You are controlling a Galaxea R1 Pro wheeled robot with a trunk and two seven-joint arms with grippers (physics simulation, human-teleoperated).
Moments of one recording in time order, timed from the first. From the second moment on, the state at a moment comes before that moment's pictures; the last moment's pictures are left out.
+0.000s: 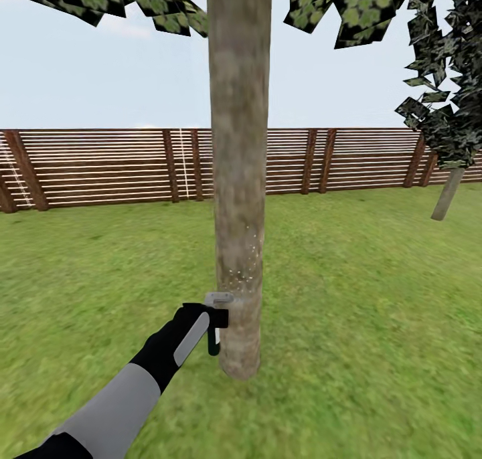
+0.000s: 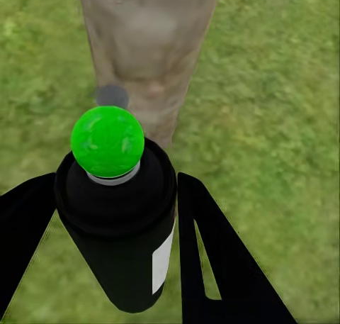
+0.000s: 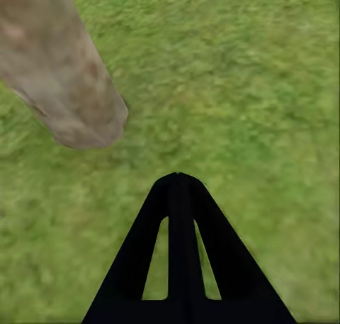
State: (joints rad) left arm -0.75 -0.11 -0.42 -0.82 0.53 0.69 0.30; right arm -0.04 0.00 0.11 -0.61 -0.35 -0.43 -0.06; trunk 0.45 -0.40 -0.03
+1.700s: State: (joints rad) left arm -1.15 -0.13 -0.41 -1.10 0.68 1.05 0.54; right arm -0.04 0.01 0.11 -0.58 -0.35 -0.43 -0.06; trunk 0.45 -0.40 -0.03
